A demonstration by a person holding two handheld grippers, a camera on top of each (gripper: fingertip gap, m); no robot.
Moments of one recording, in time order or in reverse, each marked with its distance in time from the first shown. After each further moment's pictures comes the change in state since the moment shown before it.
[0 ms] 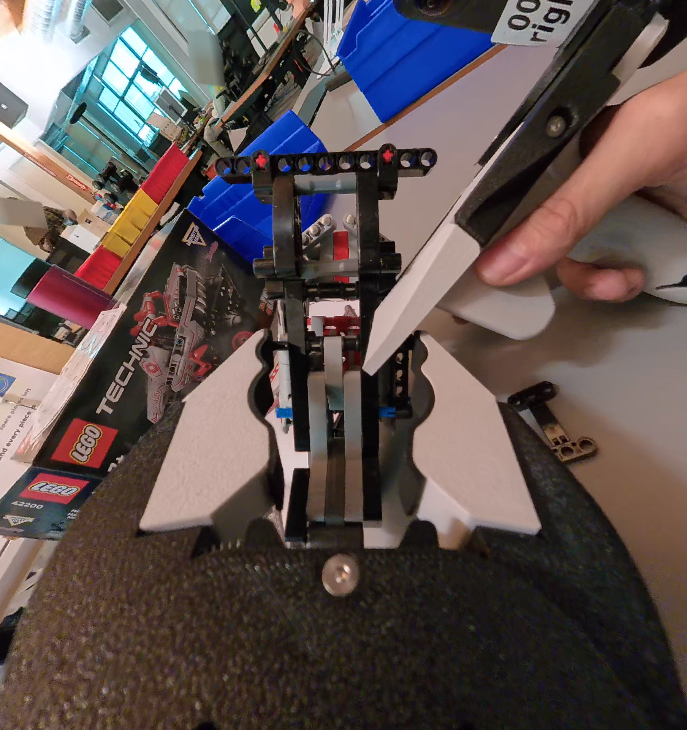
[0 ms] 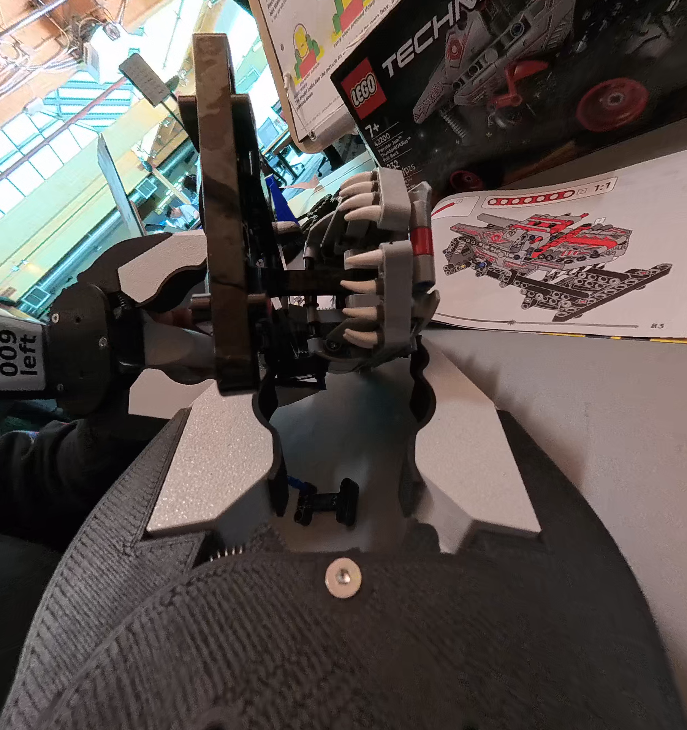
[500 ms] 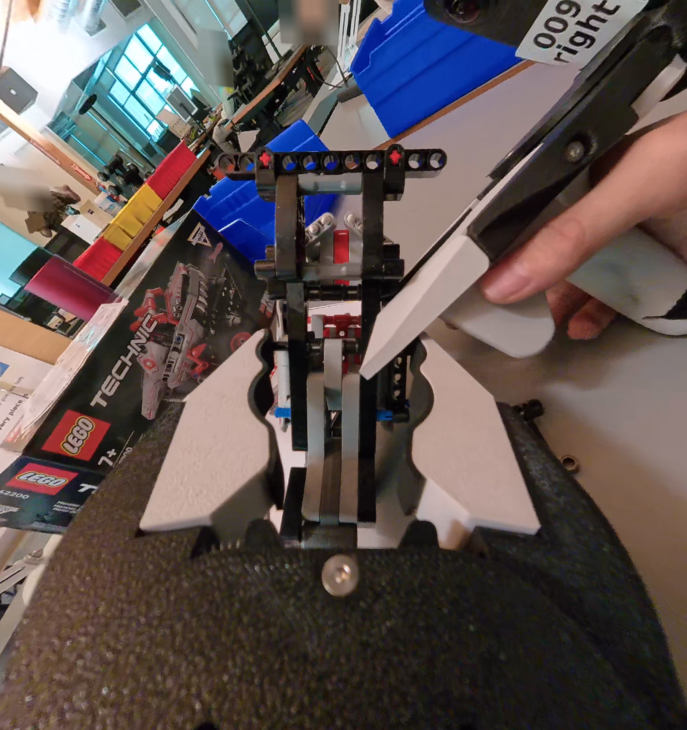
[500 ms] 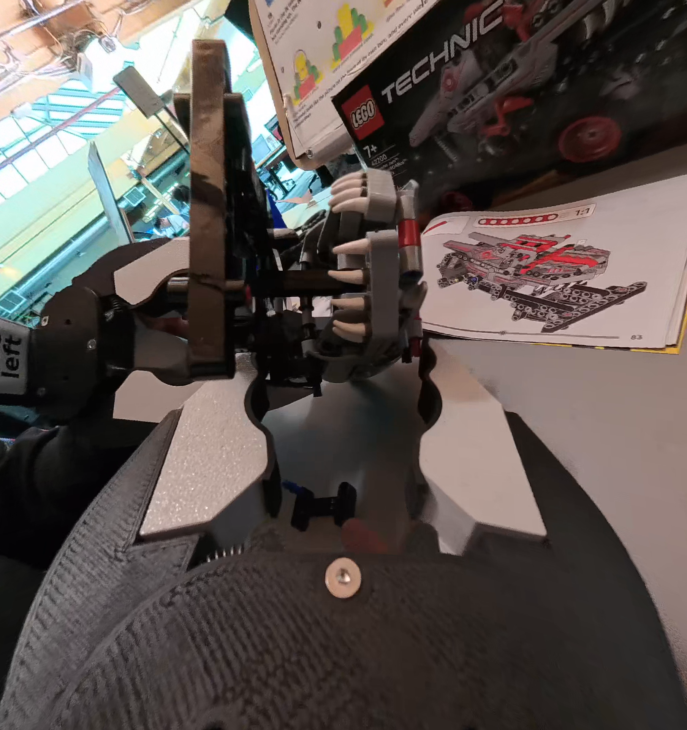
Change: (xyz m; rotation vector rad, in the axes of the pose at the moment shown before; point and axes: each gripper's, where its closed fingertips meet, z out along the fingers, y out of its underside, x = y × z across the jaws) left arm 0.001 -0.006 -0.004 0.019 -0.014 -0.061; right arm -0.001 -0.005 -0.003 0.043 0.029 -0.042
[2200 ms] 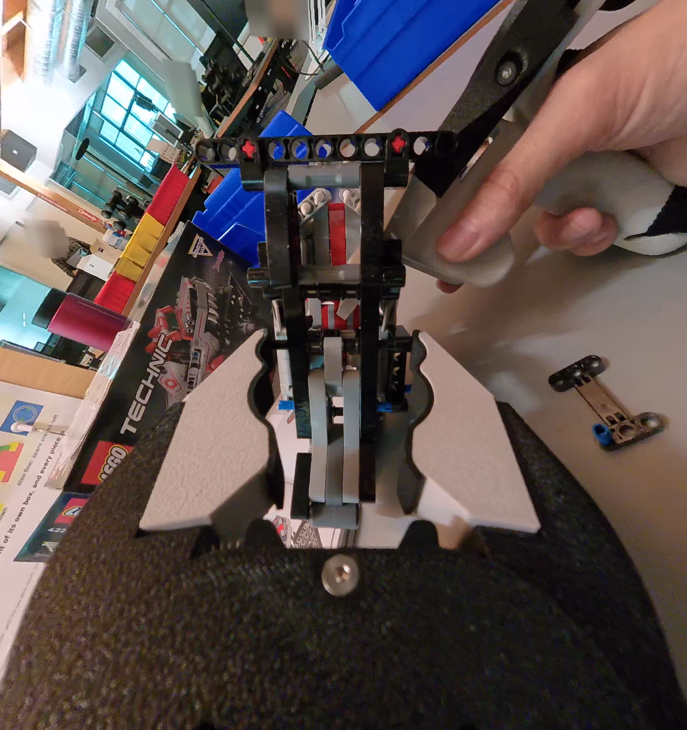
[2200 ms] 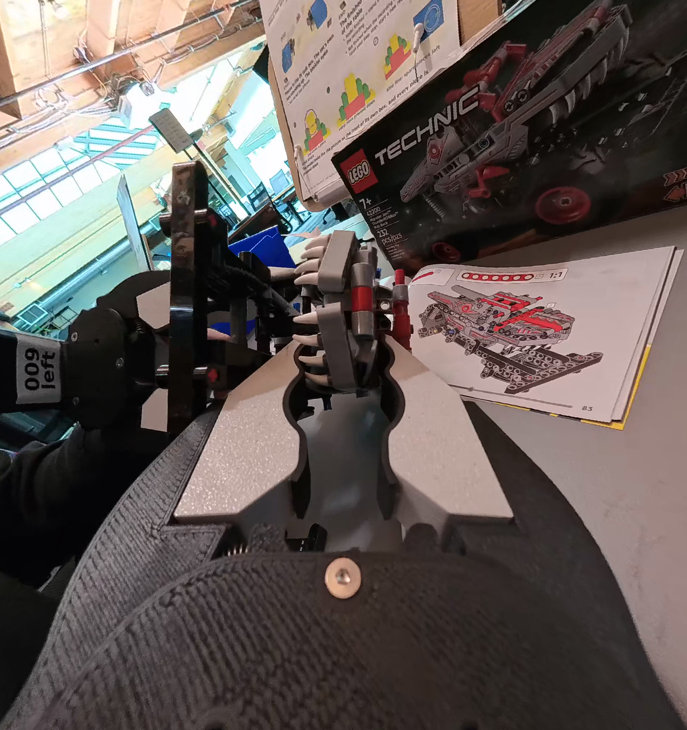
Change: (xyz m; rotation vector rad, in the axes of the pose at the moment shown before) left arm -0.004 0.008 -0.008 -0.019 0.030 0.168; right arm 0.013 -0.027 0.004 0.080 -0.044 -0.024
